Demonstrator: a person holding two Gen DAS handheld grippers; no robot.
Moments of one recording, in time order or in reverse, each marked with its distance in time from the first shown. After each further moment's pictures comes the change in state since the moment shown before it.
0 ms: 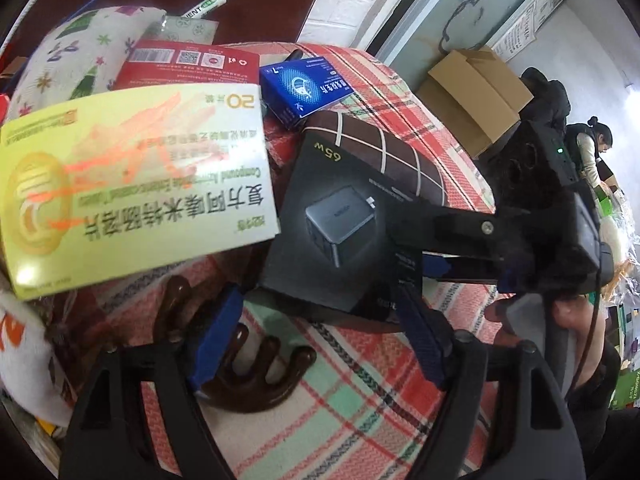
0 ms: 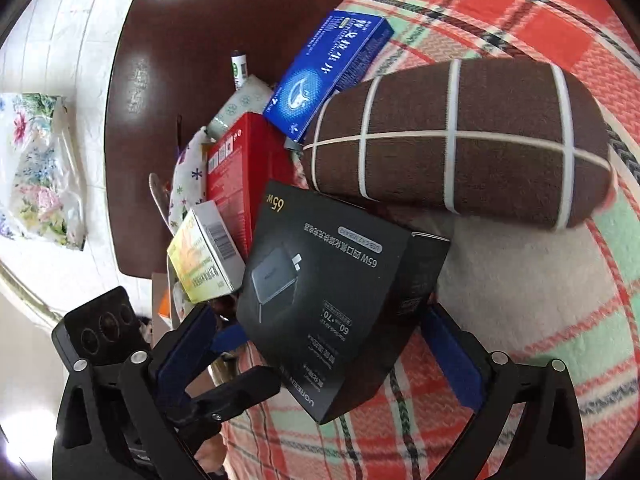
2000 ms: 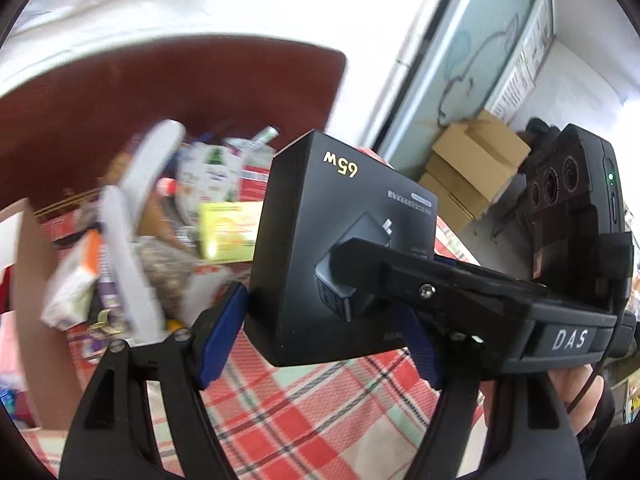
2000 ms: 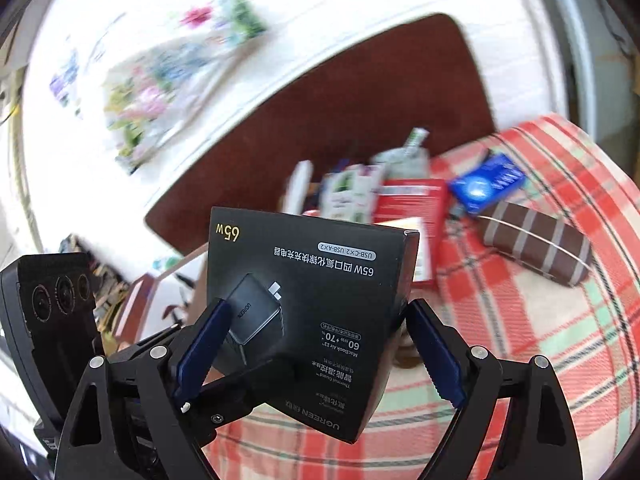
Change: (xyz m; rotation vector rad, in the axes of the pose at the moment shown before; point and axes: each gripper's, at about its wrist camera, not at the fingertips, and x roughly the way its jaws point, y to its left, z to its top) left arm -0.202 -0.027 -0.055 -0.008 -0.315 0.146; right arm -0.044 0.213 -0.113 -0.468 -0.221 -0.104
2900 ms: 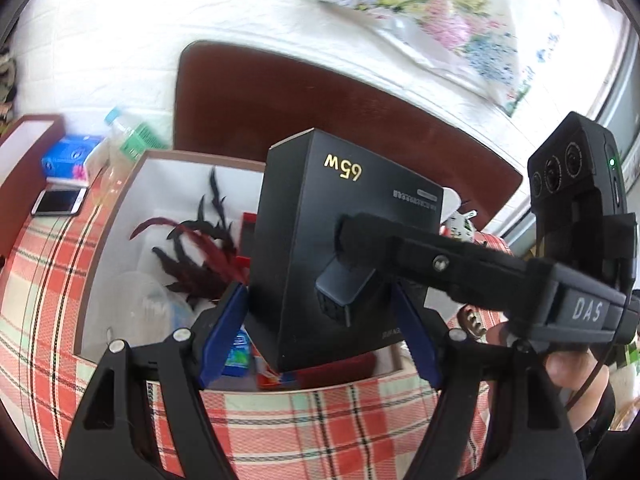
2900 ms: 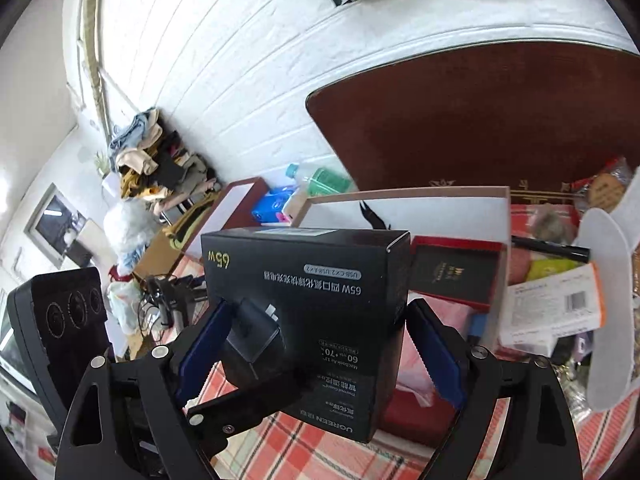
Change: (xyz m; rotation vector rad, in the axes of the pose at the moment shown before) left arm -0.208 0.267 -0.077 -0.383 -0.151 0.280; right arm 0.214 0.297 -0.043 -0.285 0.289 0.263
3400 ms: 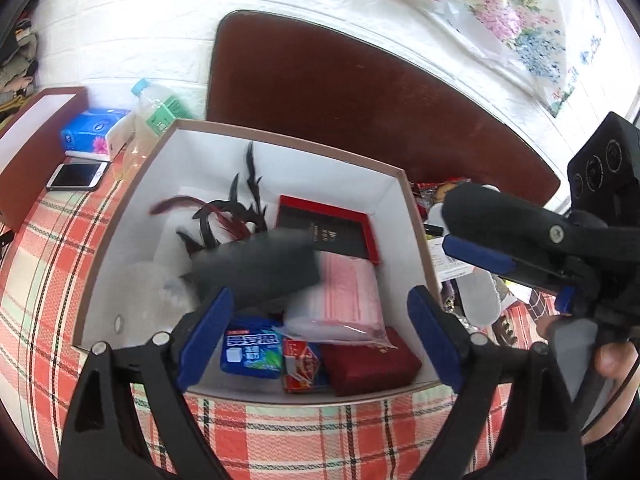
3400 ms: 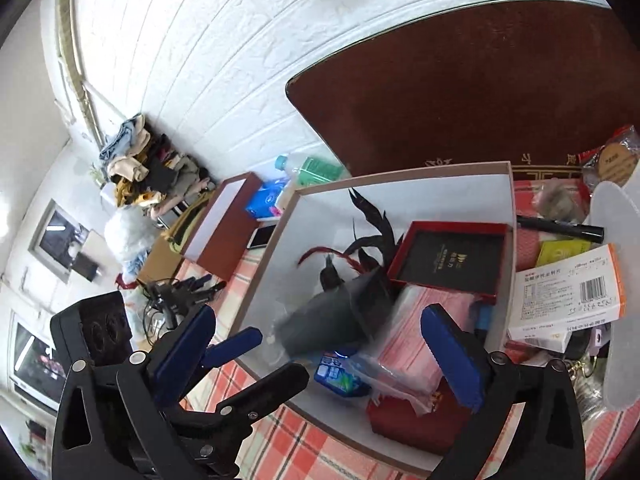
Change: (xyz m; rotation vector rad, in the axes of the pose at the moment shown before) left arm 0.028 0.016 -0.007 -0.052 0.023 0.101; right arm 0.007 -0.031 0.004 0.086 0.032 0.021
